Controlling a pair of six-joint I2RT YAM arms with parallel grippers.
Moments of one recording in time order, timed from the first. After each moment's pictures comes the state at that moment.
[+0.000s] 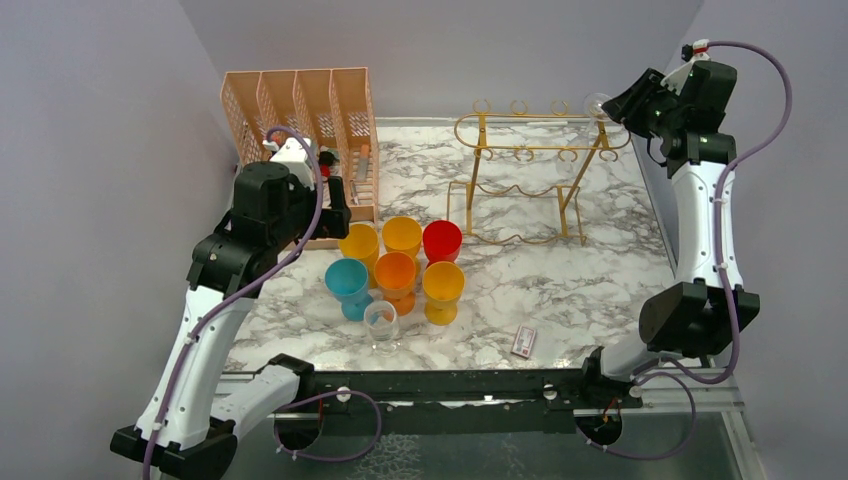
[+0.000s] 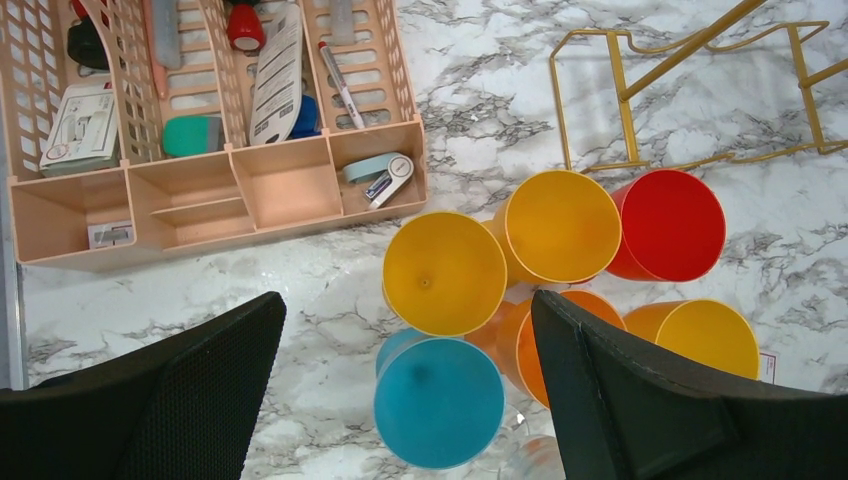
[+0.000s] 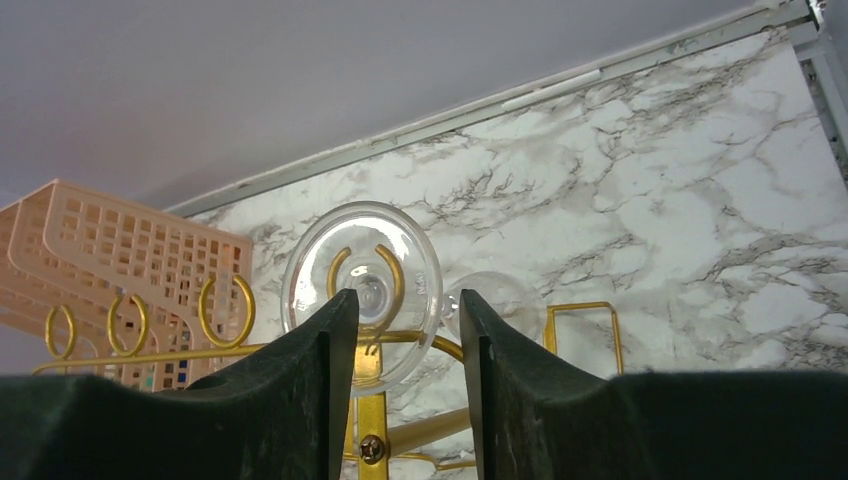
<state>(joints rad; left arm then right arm) -0.33 0.95 1.32 -0.89 -0.05 -0.20 -0.20 1.55 1.72 -0.52 -0.34 0.37</state>
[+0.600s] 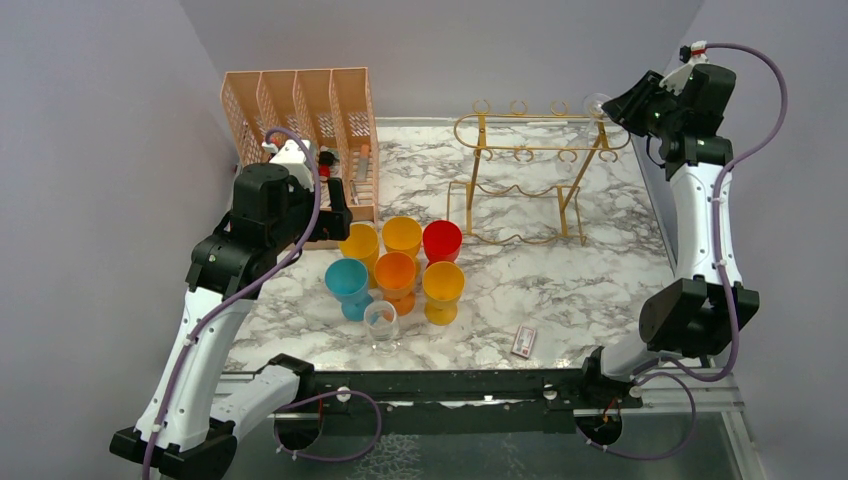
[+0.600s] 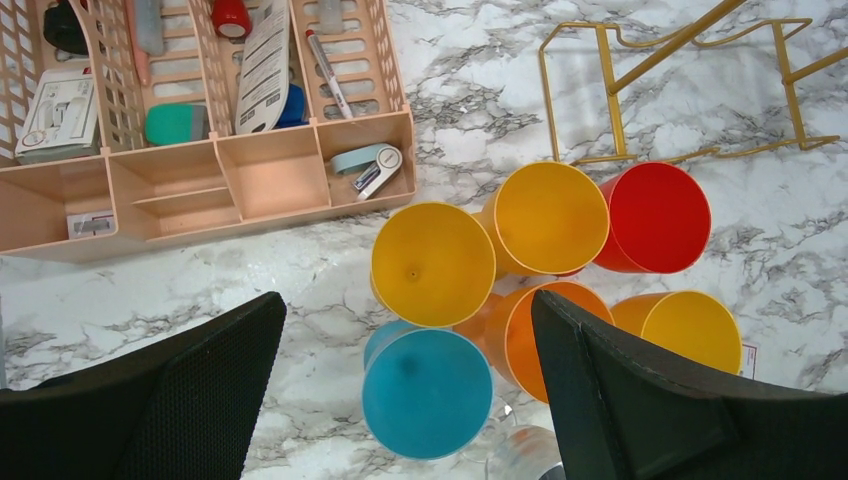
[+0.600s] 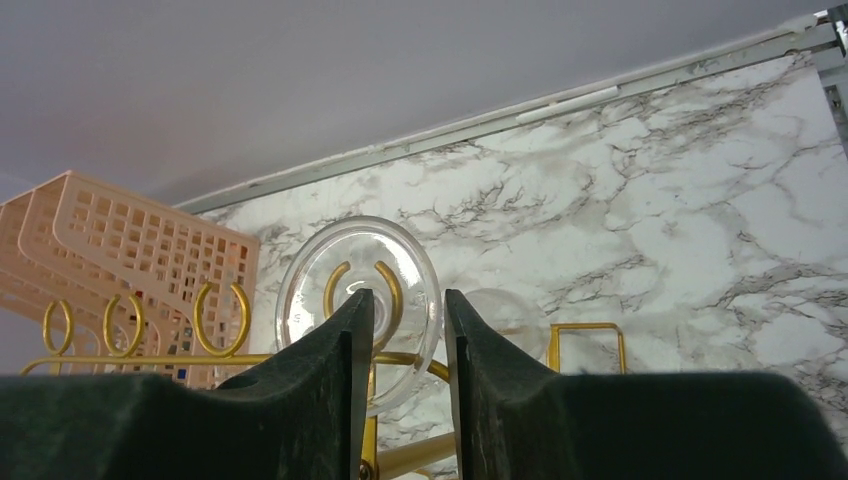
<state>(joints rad) -0.33 0.94 1.32 -0.91 -0.03 -0.22 -0.20 1.55 1.67 -0.44 -0.39 0.37</state>
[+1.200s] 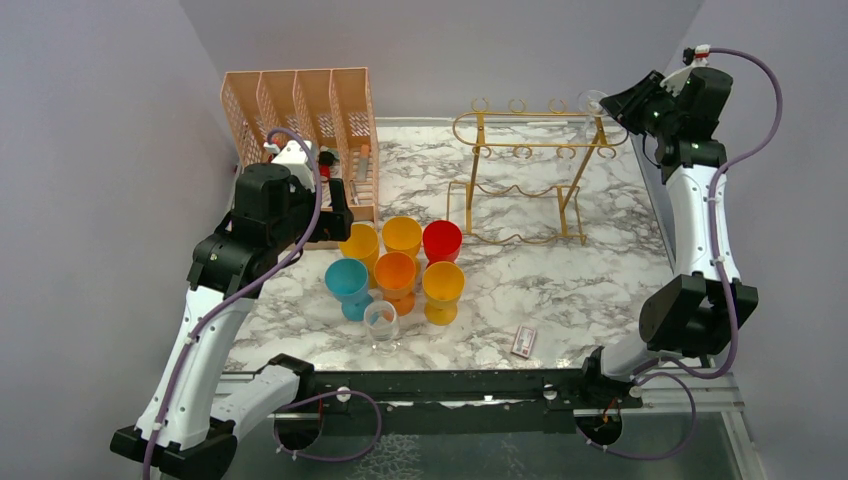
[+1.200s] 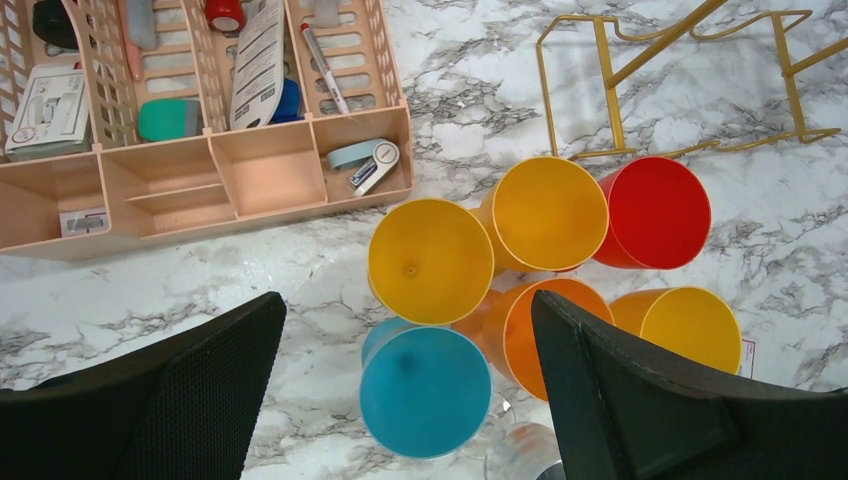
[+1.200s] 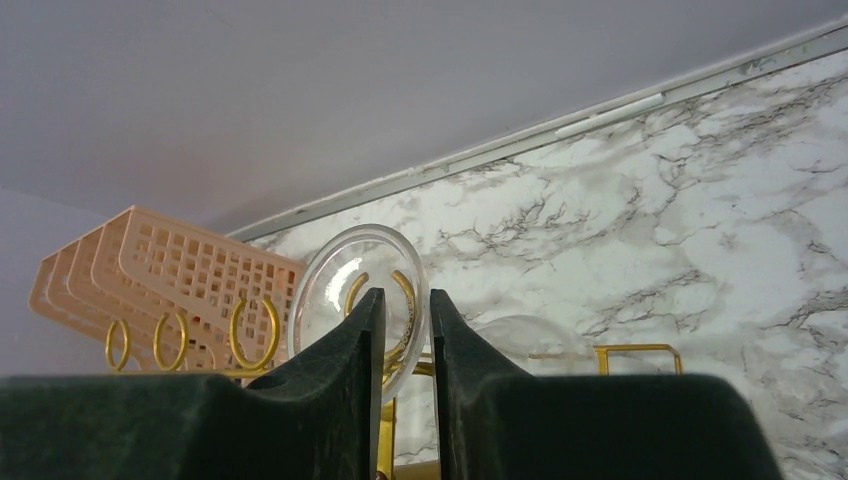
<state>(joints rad) -0.33 0.95 1.32 -0.91 -0.02 -0.22 -0.21 1.55 1.61 -0.32 -0.42 0.48</state>
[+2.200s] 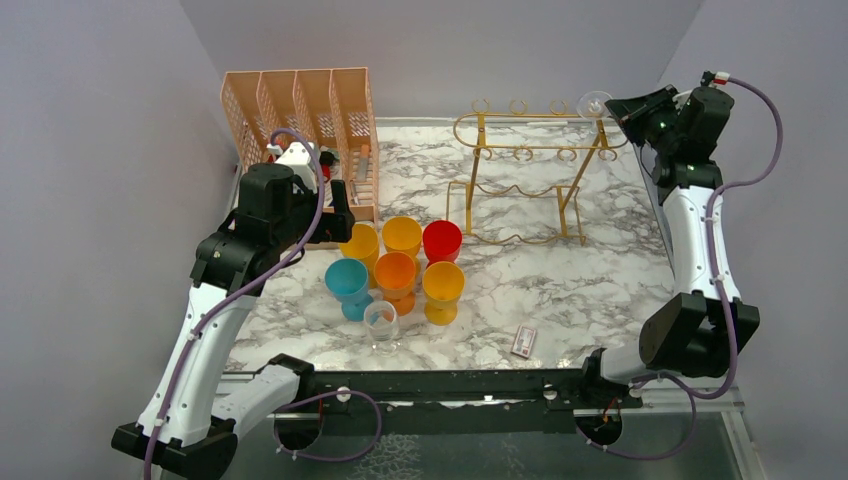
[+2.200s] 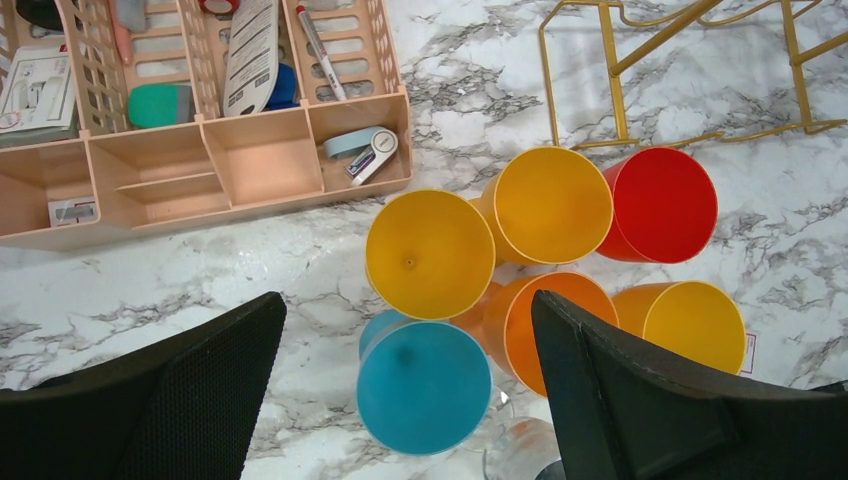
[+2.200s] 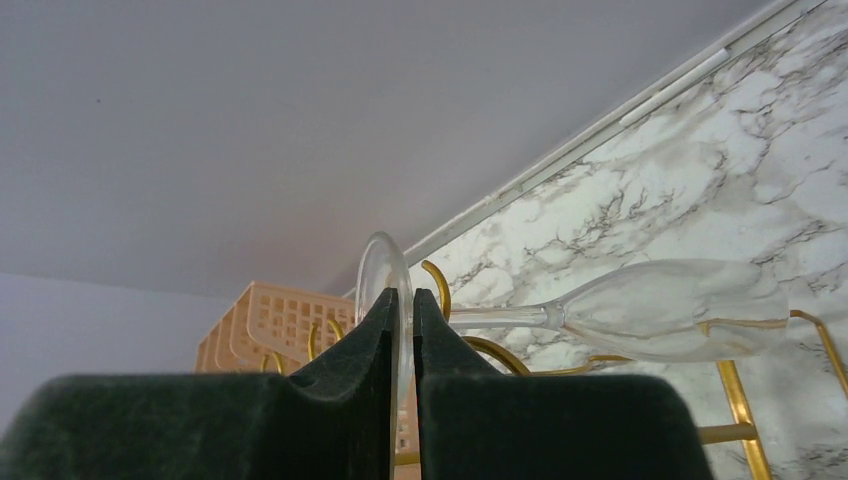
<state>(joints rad) -0.33 0.96 1.31 -0.92 -0.01 -0.23 -0.22 1.44 1.43 -0.15 -0.36 0.82</state>
